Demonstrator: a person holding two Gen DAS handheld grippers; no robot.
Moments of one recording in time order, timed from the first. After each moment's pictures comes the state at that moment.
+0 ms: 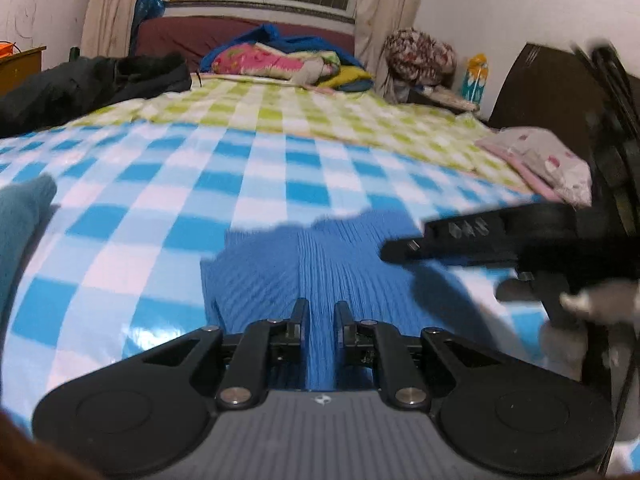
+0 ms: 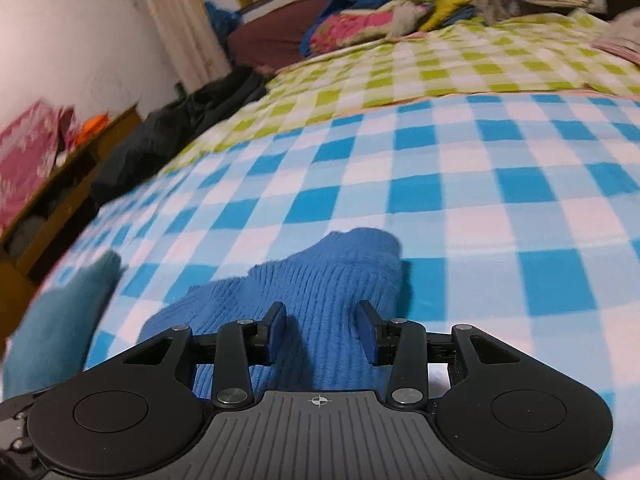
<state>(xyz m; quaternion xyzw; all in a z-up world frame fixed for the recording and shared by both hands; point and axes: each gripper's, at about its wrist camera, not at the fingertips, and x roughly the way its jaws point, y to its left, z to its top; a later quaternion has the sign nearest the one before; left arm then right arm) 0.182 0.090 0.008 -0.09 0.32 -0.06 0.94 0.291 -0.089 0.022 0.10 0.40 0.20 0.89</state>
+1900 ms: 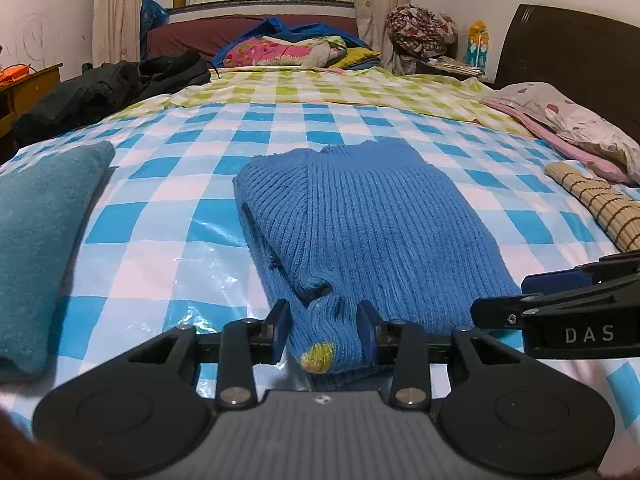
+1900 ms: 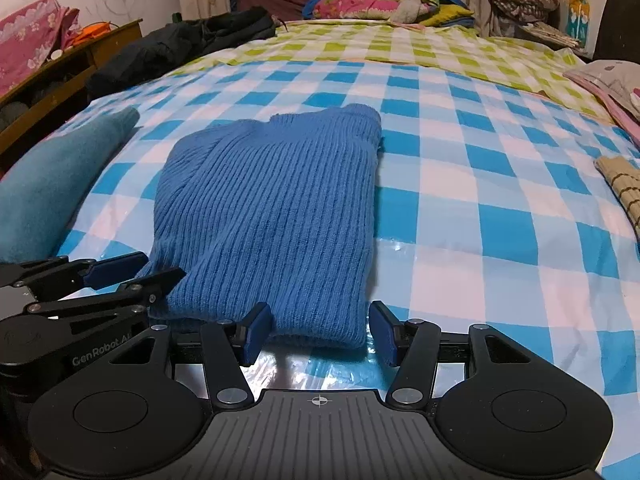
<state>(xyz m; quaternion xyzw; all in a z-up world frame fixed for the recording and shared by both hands) 0.080 0.087 -0.007 -0.03 0.33 -0.03 0.94 0.112 -0.073 0.024 -0.04 0.42 0.14 0.90</state>
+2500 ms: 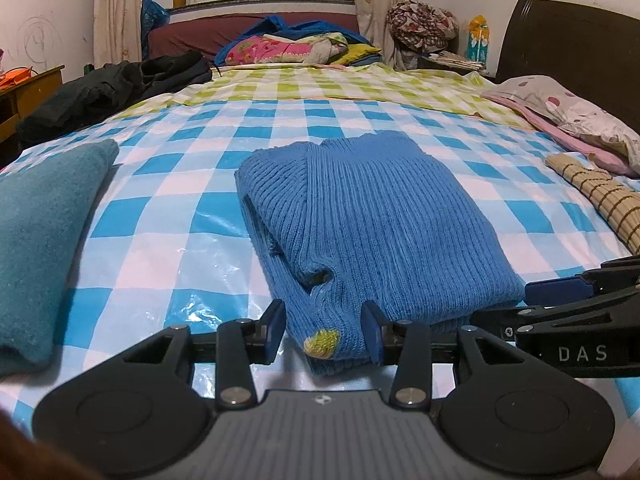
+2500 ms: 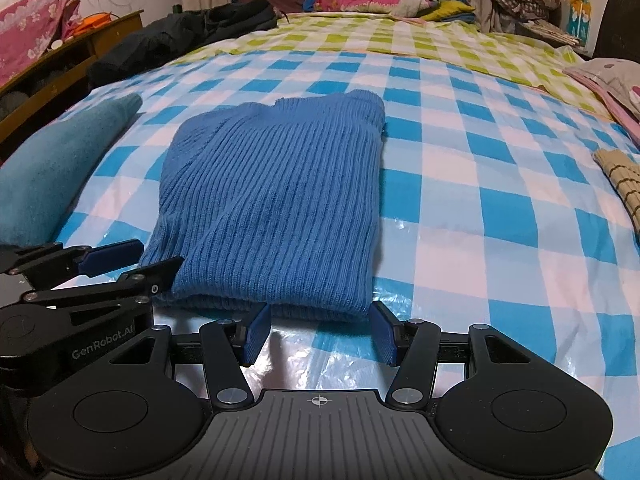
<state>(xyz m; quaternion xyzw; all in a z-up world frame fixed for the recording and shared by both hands) 0.075 0.084 -0.009 -0.02 0.34 -0.03 0.94 0.100 -0.070 0.017 -0.04 0.43 0.14 0.89</state>
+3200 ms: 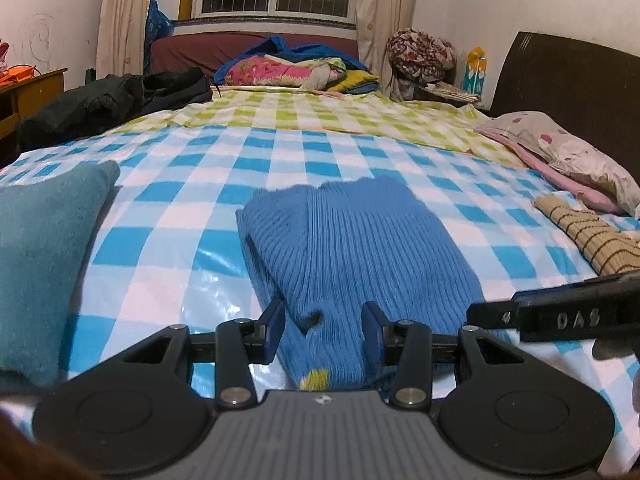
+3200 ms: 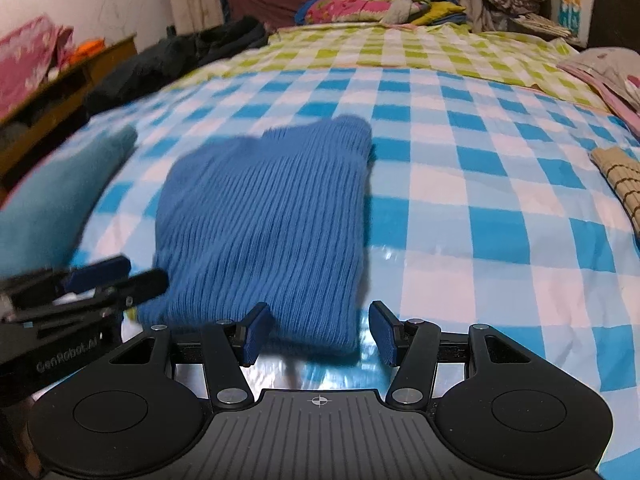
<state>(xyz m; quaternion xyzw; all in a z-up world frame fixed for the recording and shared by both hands) 0.079 0.094 0.017 -0.05 0.30 -0.04 0.95 0.117 -0.088 0.037 0.00 0.41 0.15 0.90</state>
